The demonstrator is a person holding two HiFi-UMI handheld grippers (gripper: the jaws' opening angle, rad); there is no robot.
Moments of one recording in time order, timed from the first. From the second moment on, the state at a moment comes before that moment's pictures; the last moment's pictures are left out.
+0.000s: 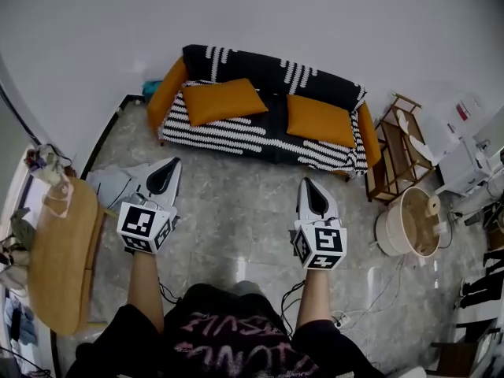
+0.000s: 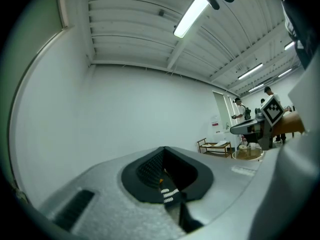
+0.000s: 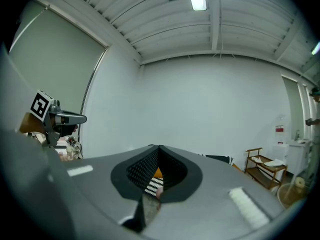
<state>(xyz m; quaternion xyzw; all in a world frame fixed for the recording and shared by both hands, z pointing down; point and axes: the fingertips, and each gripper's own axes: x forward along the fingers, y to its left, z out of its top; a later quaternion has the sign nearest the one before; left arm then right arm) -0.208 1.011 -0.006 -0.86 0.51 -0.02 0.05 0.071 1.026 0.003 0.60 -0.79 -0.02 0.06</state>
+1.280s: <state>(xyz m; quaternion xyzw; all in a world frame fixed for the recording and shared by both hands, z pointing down) -0.216 0.791 0.061 -0.87 0.49 -0.08 0.00 0.041 0.791 0.058 0.57 -0.82 0.01 0.11</state>
